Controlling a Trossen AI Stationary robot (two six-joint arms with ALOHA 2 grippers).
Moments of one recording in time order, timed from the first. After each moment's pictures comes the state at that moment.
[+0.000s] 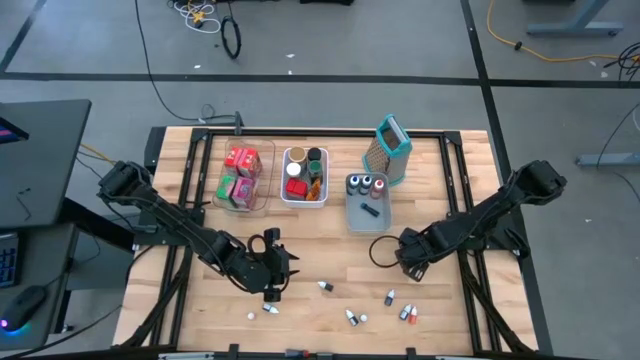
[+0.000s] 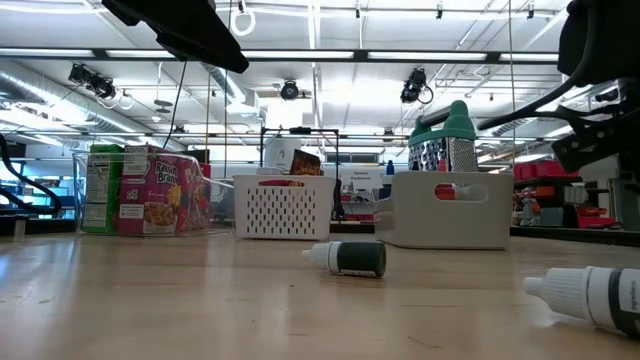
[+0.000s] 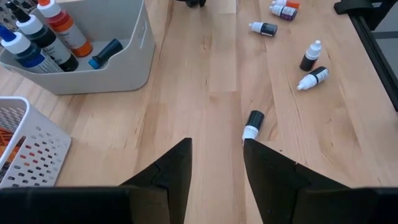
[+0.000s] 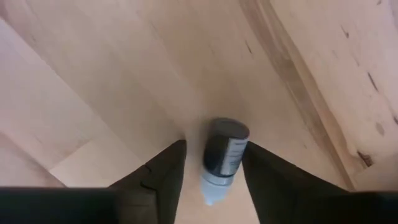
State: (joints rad) left arm -0.57 1.49 0.96 -0.22 -0.56 -0.36; right arm 0.46 1.44 0.62 -0.81 -0.02 1.07
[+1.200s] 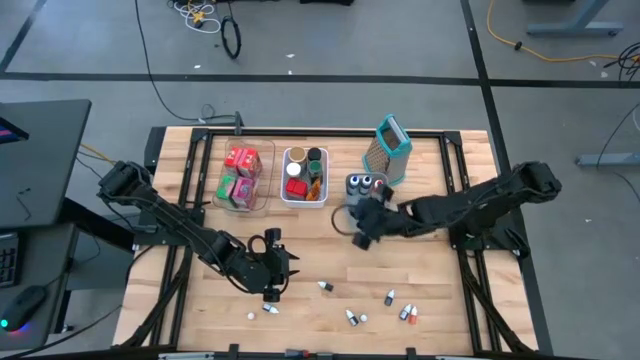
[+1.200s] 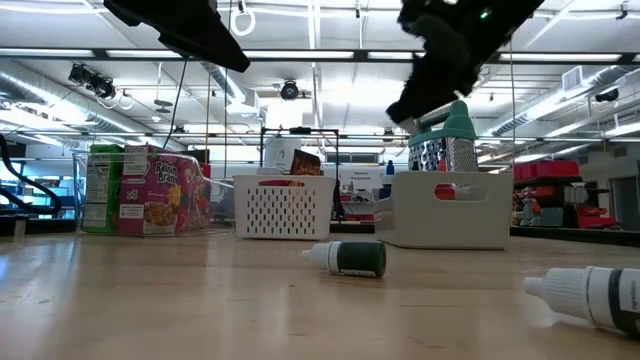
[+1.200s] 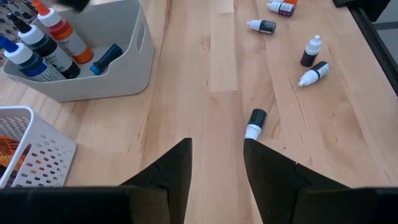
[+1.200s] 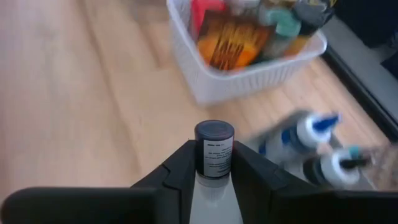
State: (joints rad) left arm -0.57 1.49 0.96 -0.22 -0.56 -0.31; right arm 0.25 1.45 0.99 -0.45 0.59 0.40
